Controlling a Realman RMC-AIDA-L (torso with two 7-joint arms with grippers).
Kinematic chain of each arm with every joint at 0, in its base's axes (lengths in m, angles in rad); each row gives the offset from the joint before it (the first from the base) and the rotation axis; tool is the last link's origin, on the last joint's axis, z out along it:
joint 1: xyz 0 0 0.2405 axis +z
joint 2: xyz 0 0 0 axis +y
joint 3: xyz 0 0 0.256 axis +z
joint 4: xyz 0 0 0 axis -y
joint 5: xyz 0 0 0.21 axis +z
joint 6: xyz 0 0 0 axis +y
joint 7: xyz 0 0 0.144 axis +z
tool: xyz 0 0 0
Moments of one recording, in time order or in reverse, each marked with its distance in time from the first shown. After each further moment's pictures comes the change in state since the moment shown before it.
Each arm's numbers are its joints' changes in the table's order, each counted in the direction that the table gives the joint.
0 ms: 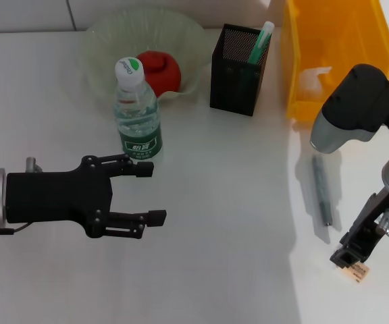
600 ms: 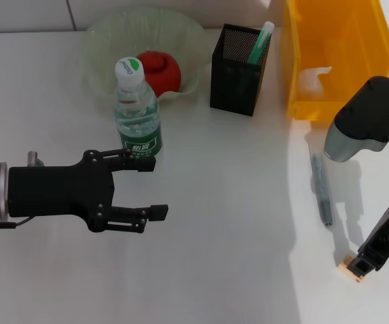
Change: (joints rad) left arm -0.011 -0.001 -0.001 -0.006 0.000 -0.007 -0.001; right arm -0.037 0.003 0.003 0.001 -0.055 -0.004 0.021
